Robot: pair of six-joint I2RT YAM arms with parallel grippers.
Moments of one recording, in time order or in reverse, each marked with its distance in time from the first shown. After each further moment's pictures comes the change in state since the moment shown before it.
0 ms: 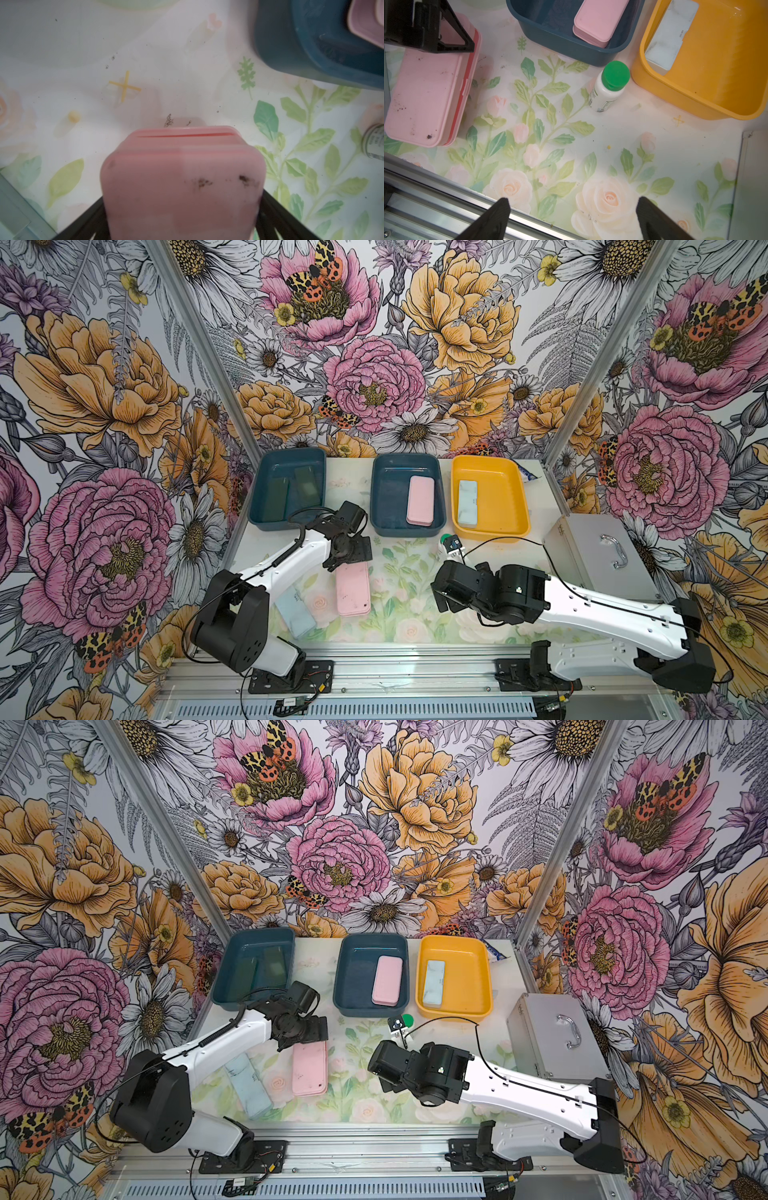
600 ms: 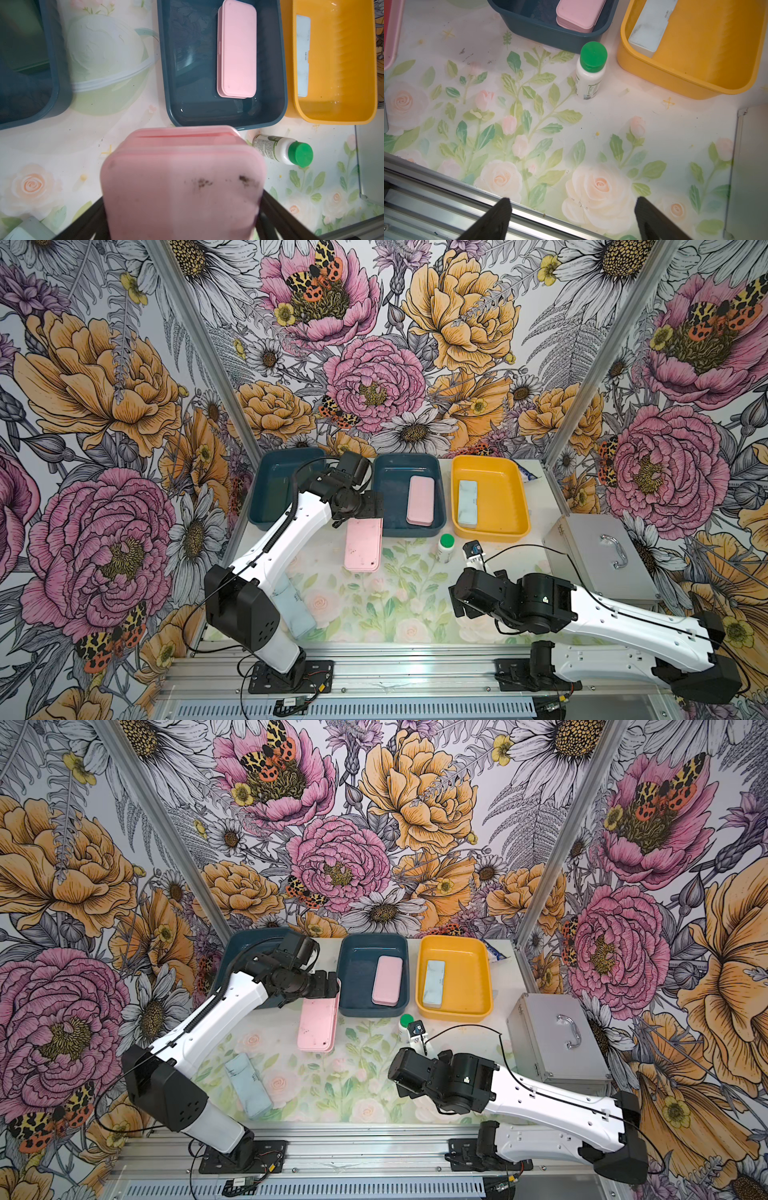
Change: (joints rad) left arm 0.007 0.237 0.614 -0.211 0.108 0.148; right arm 0.000 -0.126 -0.089 -0.050 0.001 0.063
